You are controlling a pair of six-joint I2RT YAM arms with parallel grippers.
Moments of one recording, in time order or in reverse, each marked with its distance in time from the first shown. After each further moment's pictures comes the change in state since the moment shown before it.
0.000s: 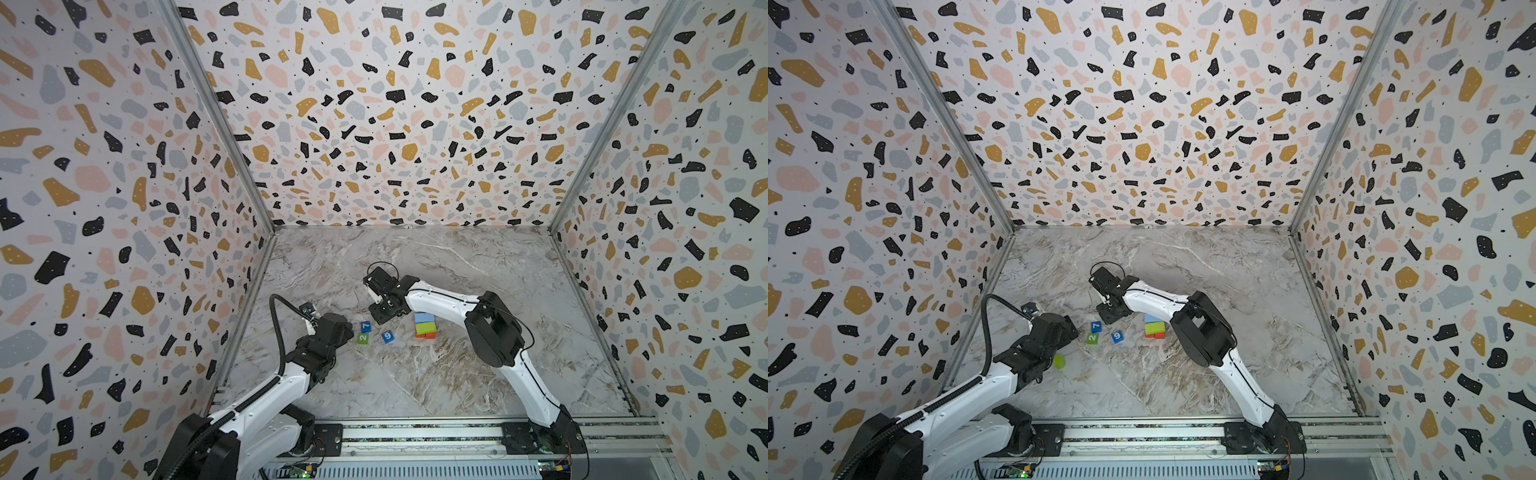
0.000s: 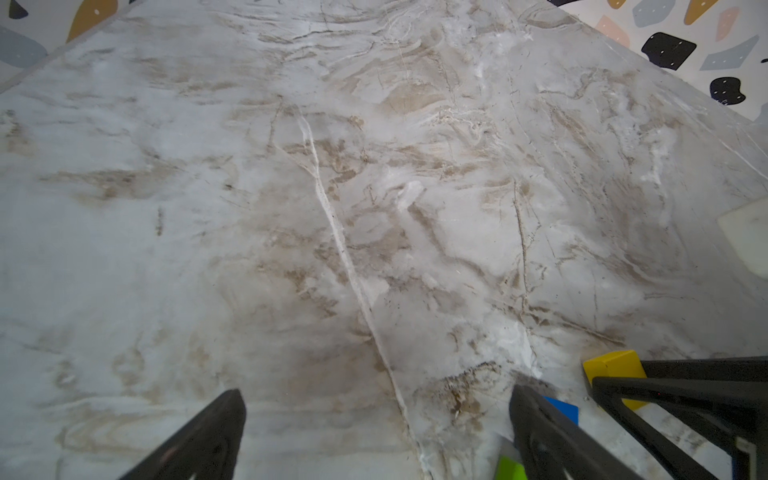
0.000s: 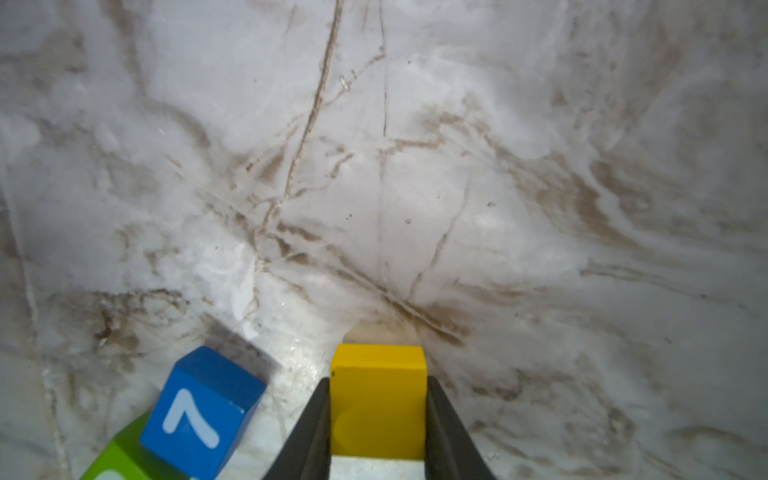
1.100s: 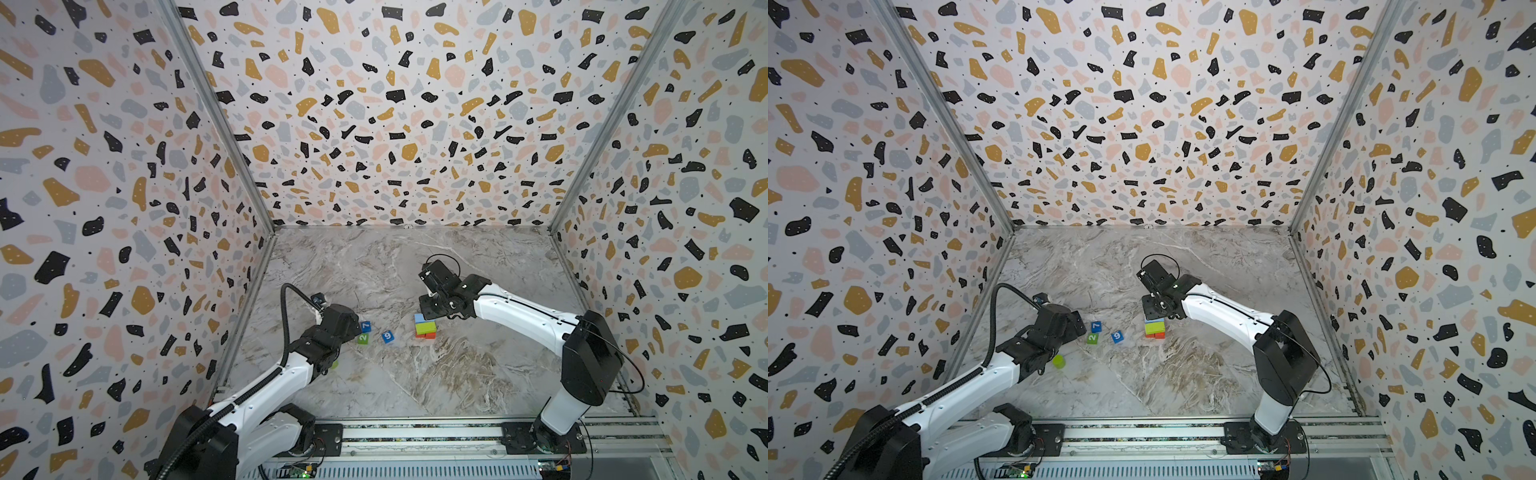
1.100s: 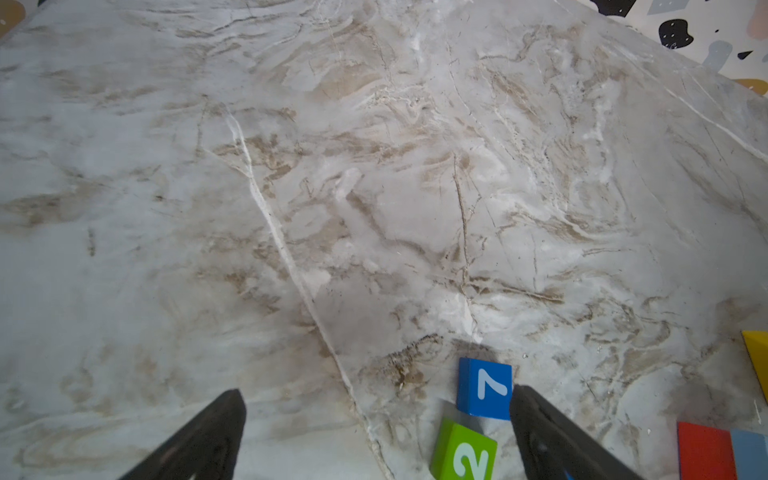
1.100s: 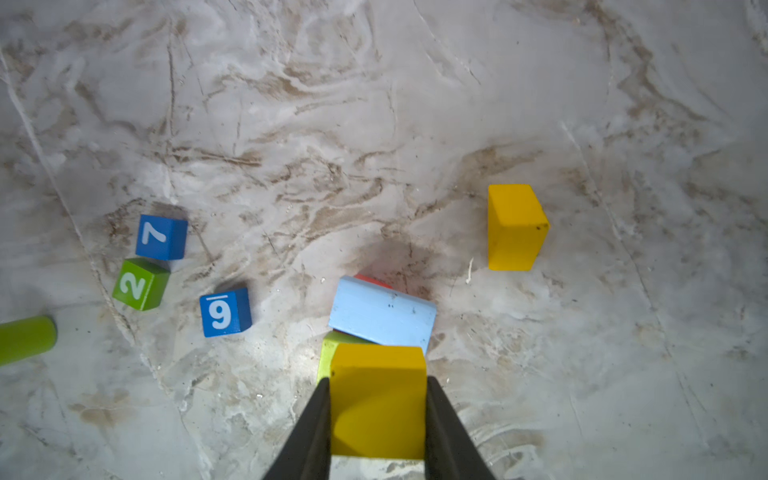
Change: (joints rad) left arm -0.055 0.057 0.121 -0.097 0.076 0.053; right arm -0.114 -0.645 -0.588 -0.009 0.101 0.241
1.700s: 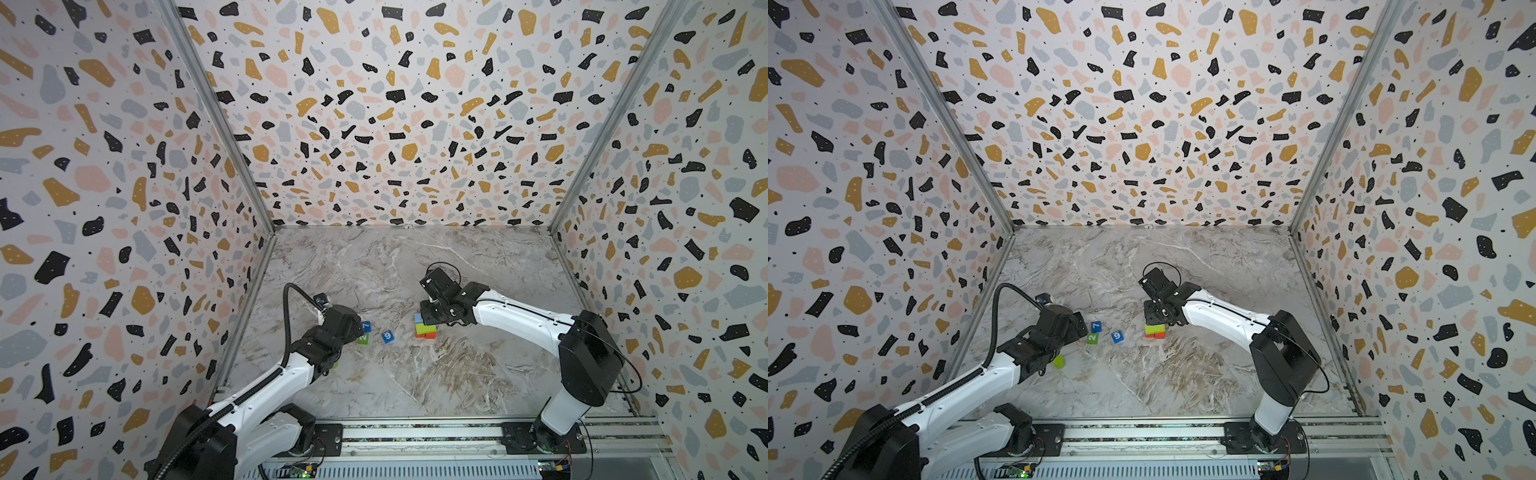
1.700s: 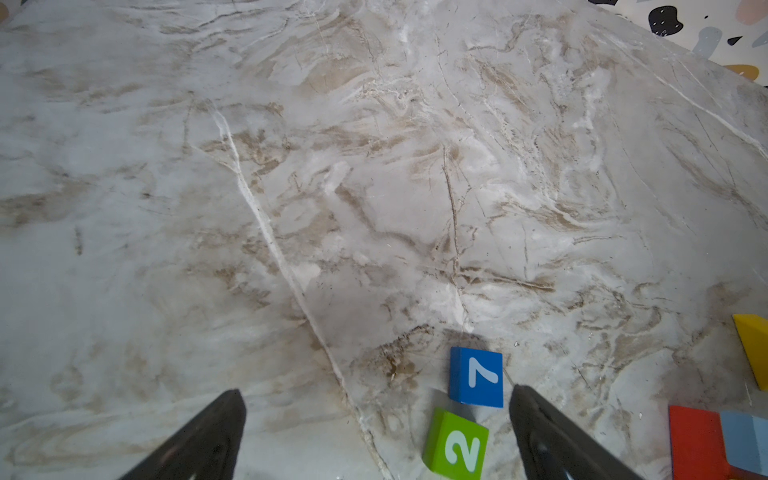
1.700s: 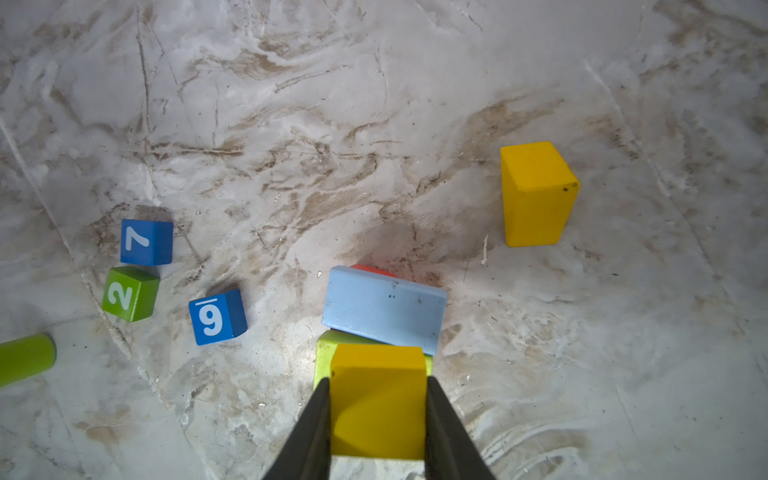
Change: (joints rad) left arm -0.018 -0.003 0.003 -0.006 -0.001 0.000; right arm 0.006 0.001 -0.079 0.085 -0.020 0.090
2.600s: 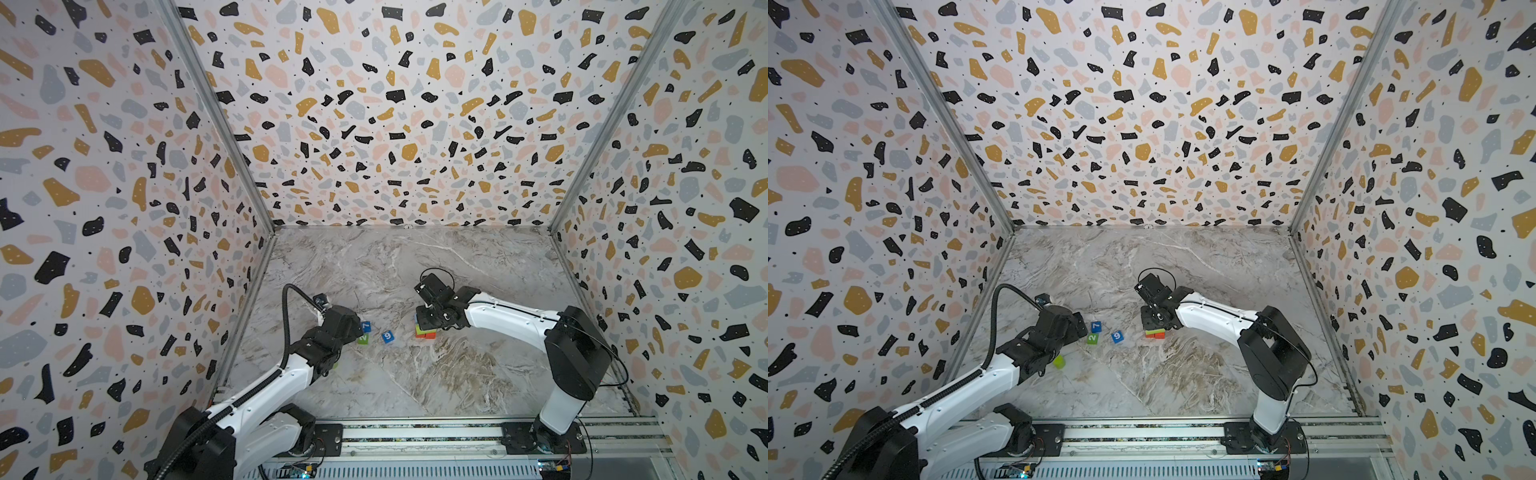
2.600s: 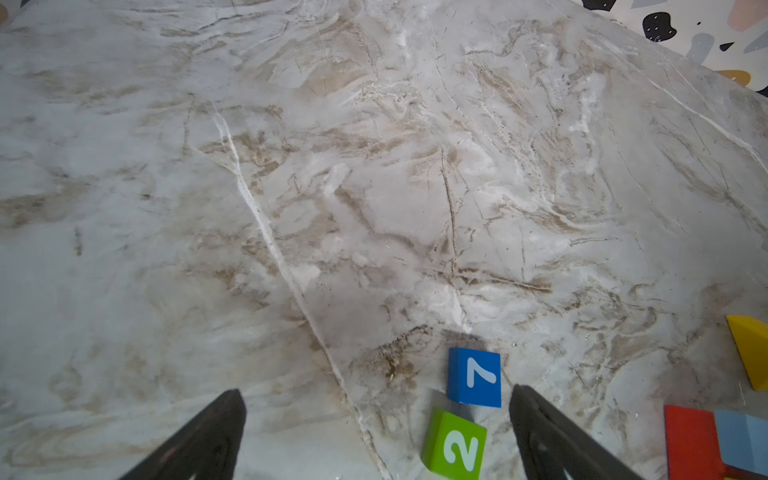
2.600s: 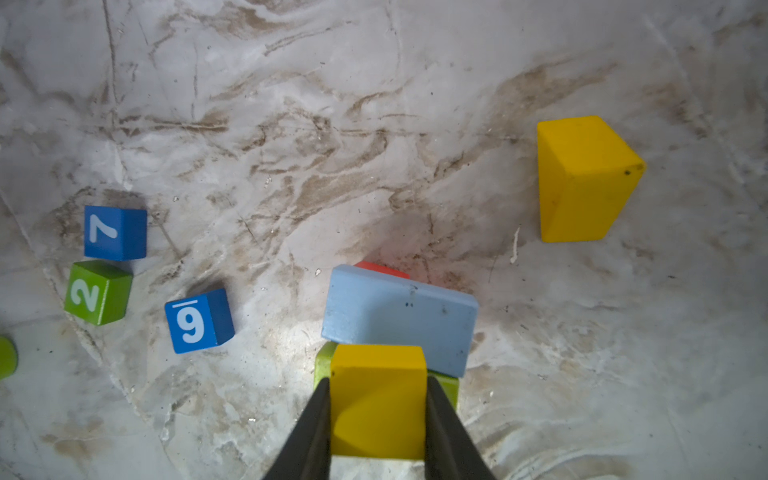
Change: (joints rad) left arm 0.000 -0.011 -0.007 0.007 0.000 0.000; right arm 0.014 0.060 -0.016 0.037 -0.004 0.006
